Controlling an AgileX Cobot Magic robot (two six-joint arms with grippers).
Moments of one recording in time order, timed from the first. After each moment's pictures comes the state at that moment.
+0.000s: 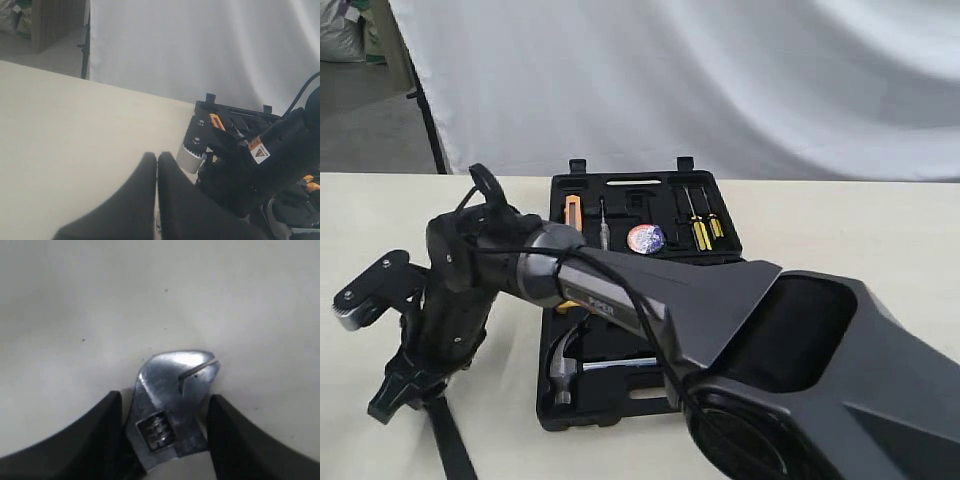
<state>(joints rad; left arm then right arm) 0.13 0.00 -0.01 0.02 0.10 -0.31 1.08 2.57 -2.25 0.24 0.94 -0.41</state>
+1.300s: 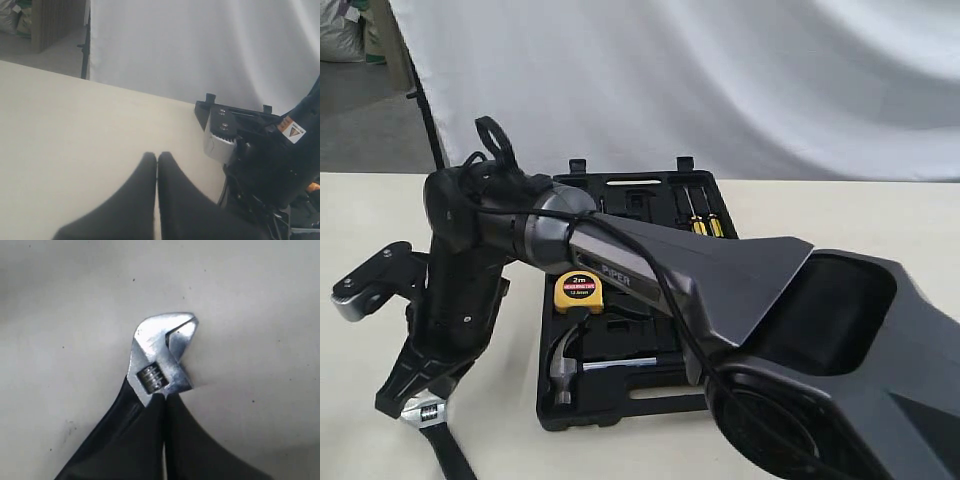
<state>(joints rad) 0.13 0.00 -0.01 0.02 0.10 -0.31 1.07 2.51 -2.26 0.26 1.17 -0.42</state>
